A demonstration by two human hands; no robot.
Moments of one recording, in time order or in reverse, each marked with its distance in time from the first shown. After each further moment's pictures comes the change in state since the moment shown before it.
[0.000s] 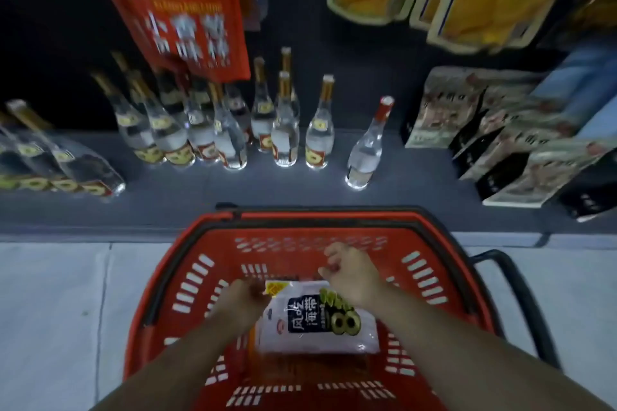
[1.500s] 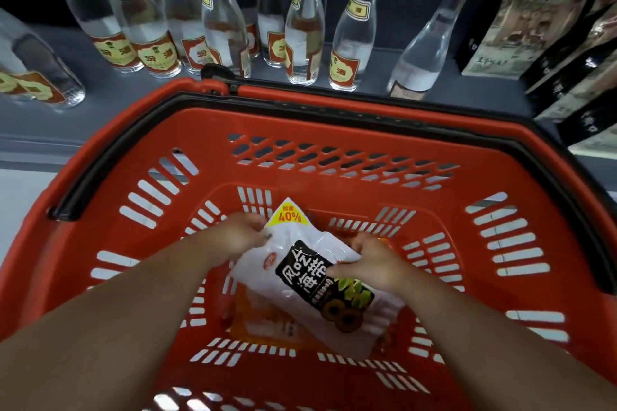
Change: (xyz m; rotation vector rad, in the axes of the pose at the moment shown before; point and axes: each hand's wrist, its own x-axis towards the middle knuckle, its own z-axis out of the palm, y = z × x) left_hand 0.111 -0.064 0.054 -0.305 -0.186 -0.089; right_hand 0.098 0.133 0.113 -0.062 -0.171 0.111
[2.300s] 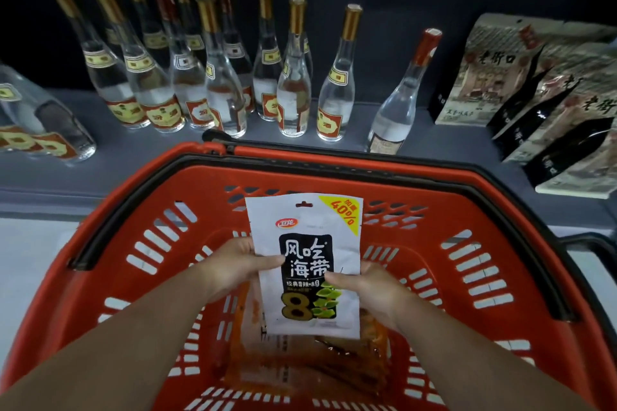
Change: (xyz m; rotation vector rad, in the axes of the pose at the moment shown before) left_hand -0.030 0.034 -0.006 -0.487 -0.147 0.195; right_hand -0.026 -0.021 -0.027 0.720 -0.110 -0.063
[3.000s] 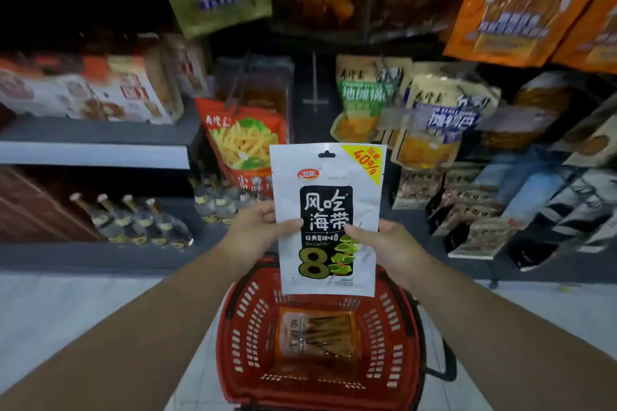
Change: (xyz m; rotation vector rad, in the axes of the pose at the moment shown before) left_hand -0.293 0.381 0.042 -0.062 0.133 0.284; right_hand -0.318 -0.354 -0.011 0.100 0.155 -0.211
